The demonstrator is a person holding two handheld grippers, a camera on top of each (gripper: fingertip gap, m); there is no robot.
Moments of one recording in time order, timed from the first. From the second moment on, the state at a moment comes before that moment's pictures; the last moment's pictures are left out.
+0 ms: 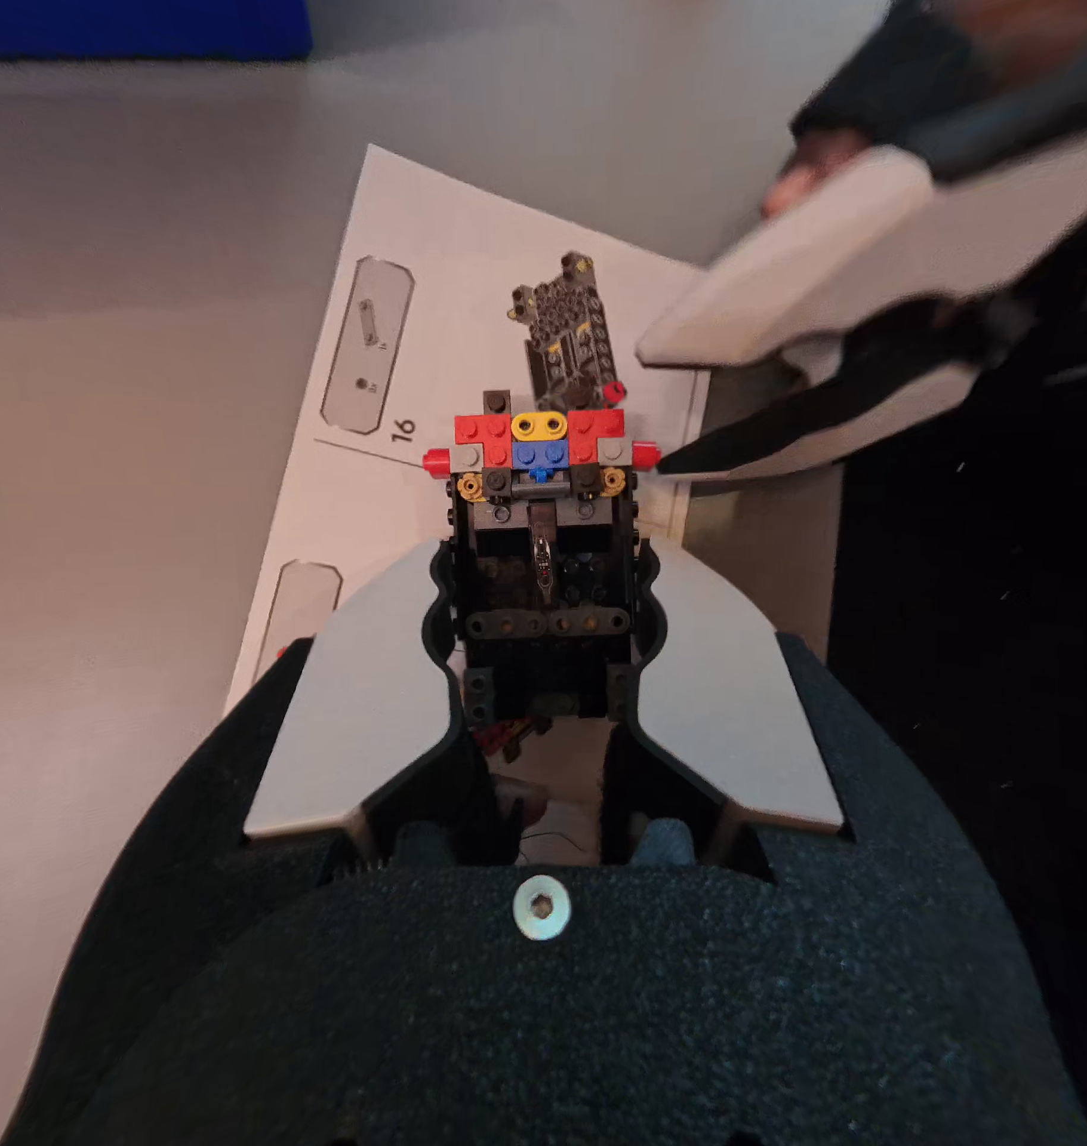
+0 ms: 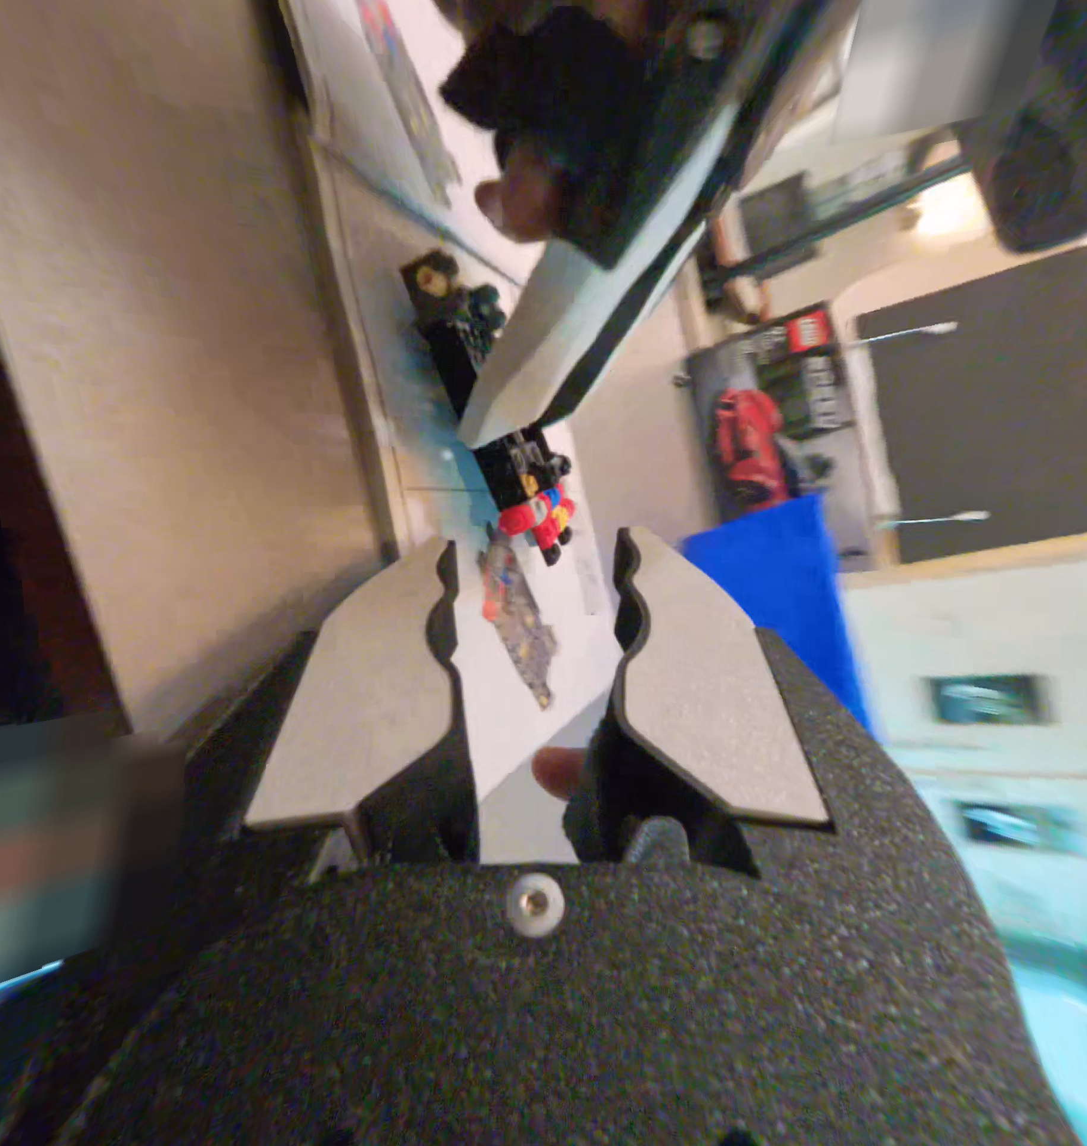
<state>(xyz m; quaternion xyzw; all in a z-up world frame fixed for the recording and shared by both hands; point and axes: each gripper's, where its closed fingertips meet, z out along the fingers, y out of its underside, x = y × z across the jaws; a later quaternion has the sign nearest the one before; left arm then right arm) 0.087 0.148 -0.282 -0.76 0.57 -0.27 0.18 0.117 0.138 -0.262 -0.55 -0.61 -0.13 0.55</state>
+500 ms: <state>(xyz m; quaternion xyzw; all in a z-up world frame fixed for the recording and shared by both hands) 0.087 0.130 -0.289 -0.61 0.74 -0.21 0.20 0.104 0.128 -0.279 -0.71 -0.54 0.29 0.35</state>
